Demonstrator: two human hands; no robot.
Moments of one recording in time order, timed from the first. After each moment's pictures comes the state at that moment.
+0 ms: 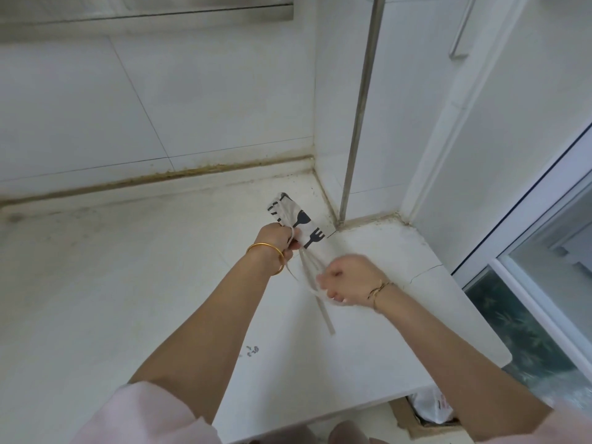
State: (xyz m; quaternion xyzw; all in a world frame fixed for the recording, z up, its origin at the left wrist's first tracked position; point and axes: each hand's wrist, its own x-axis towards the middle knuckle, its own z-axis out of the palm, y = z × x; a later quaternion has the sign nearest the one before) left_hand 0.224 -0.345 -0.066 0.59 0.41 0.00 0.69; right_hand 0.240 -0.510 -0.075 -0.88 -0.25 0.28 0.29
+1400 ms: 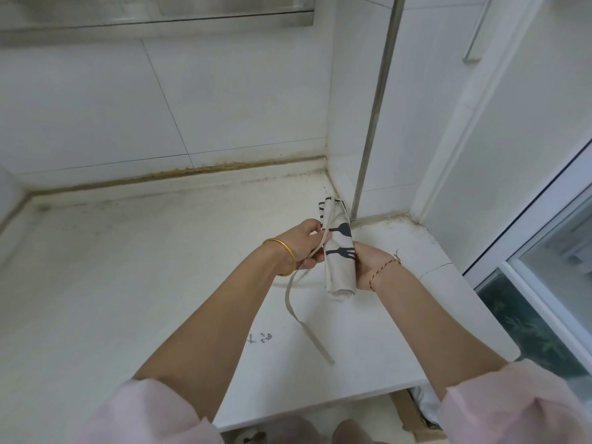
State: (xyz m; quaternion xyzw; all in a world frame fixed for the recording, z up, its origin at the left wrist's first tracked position) left_hand 0.192 -0.360 -0.047 0.72 0.25 -0.13 0.63; right_hand 0.246 -0.488 -0.070 -0.52 0.09 0.50 0.69
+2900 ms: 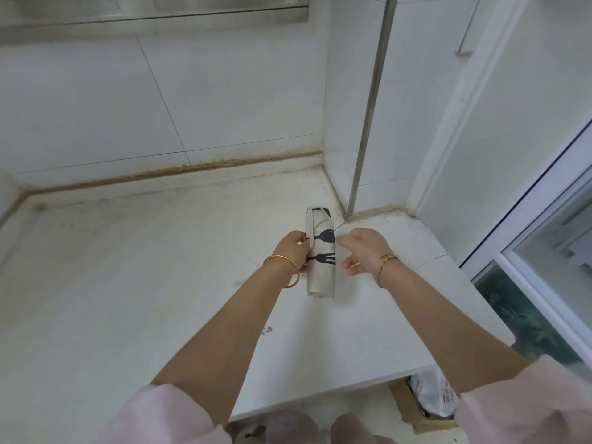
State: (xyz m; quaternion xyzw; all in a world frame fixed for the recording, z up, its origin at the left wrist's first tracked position) left_hand 0.185 -0.361 -0.095 0.74 0.31 -0.02 0.60; right_hand 0.242 -0.499 -0.070 -0.79 -0.05 0.28 0.54
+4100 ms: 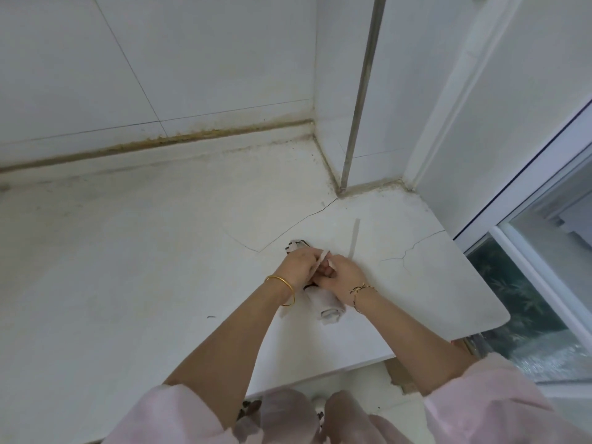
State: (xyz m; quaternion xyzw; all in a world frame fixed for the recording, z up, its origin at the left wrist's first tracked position) left_hand 0.169 -0.390 -0.147 0.71 0.22 -0.11 0.66; right_hand 0.217 -0.502 -0.173 -0.88 -0.20 0.26 0.34
